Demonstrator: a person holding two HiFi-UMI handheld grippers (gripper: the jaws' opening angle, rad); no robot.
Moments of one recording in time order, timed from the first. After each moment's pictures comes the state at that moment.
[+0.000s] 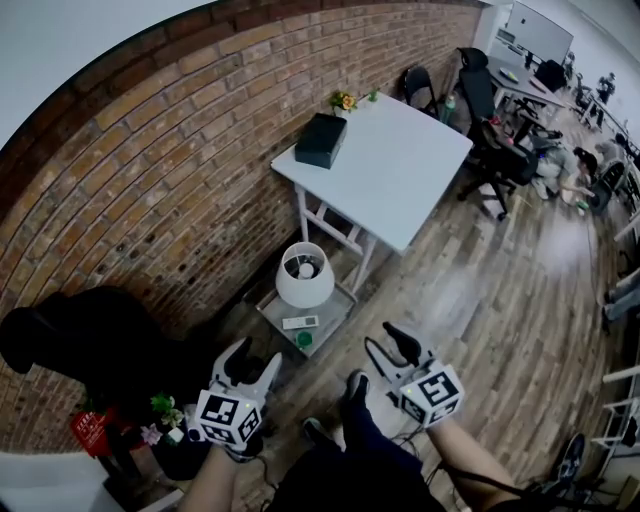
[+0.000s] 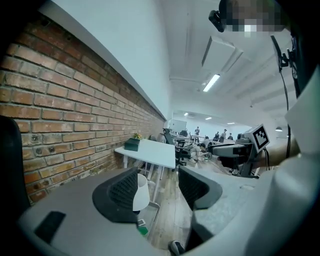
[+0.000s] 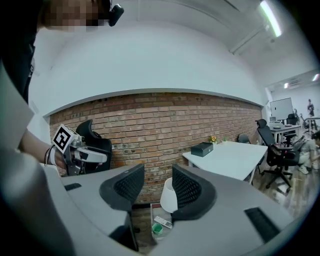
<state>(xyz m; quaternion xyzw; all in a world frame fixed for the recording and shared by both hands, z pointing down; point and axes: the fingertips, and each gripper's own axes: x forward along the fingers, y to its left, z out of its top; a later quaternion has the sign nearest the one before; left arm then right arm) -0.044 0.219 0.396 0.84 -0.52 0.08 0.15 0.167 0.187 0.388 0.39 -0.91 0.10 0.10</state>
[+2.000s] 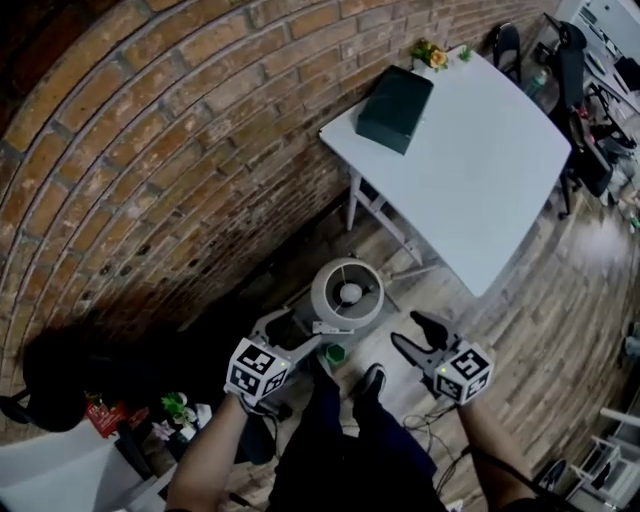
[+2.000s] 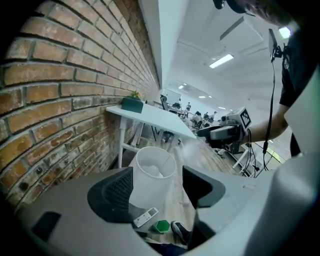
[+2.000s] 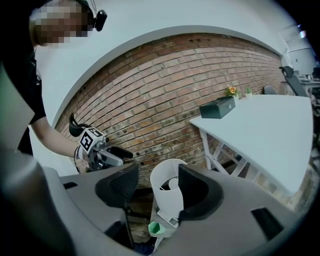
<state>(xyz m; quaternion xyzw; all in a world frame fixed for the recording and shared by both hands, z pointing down) -0.093 -0.031 0.615 0.85 -0.40 0.21 0.29 0.090 -0.065 0.576 0.25 -0.92 0.25 0.18</state>
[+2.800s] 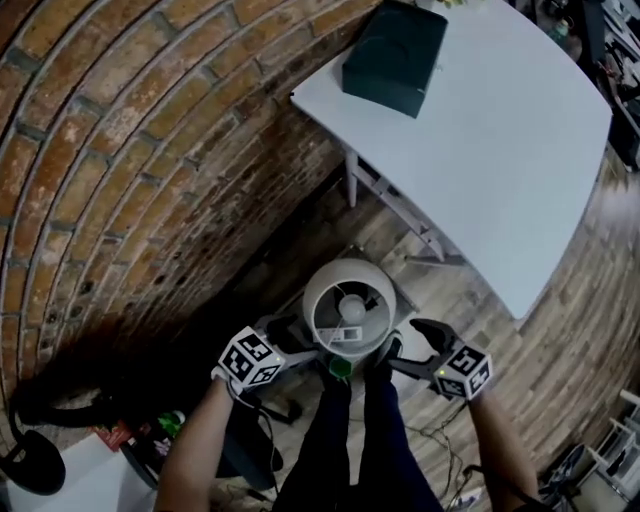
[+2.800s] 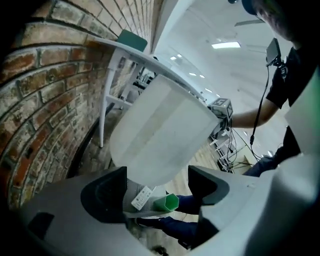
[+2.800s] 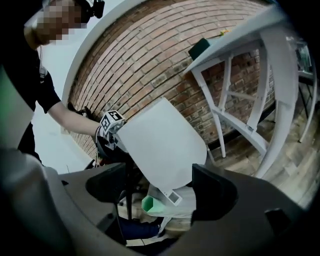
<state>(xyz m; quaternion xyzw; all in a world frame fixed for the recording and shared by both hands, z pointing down) -0.083 -0.054 0.817 0.84 -0.22 0.31 0.39 0.098 -0.077 0.792 0.14 -0.90 0.34 0.24</state>
